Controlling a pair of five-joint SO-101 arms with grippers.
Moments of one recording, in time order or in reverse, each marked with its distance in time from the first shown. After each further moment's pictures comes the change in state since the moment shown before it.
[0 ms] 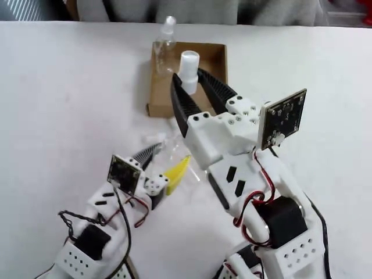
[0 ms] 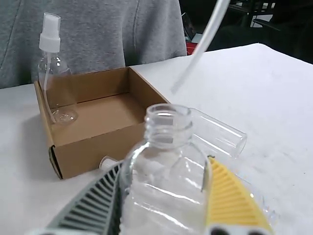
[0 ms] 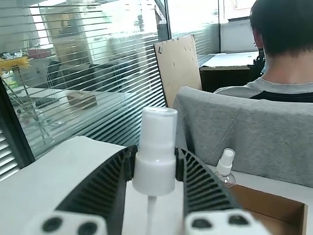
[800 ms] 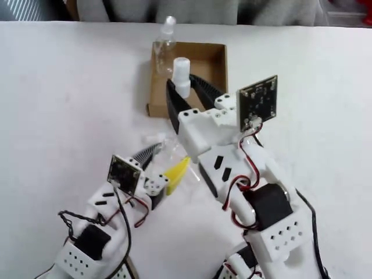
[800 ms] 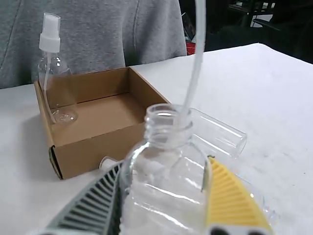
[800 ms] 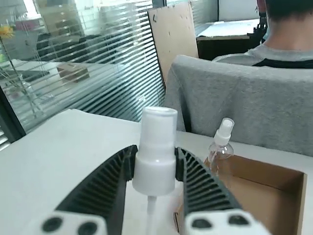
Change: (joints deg) left arm 0.0 0.0 0.0 0.0 0.0; right arm 0.0 4.3 4.3 0.0 0.0
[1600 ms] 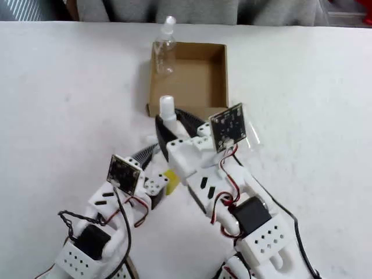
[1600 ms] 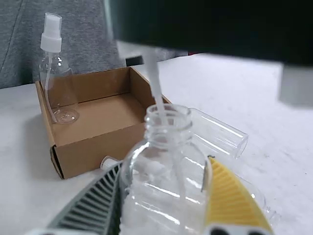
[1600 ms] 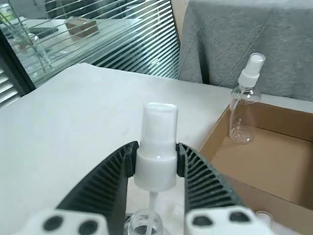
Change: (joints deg) left arm -0.2 0.0 0.0 0.0 -0.1; right arm -5.7 -8.6 24.1 -10.6 -0.1
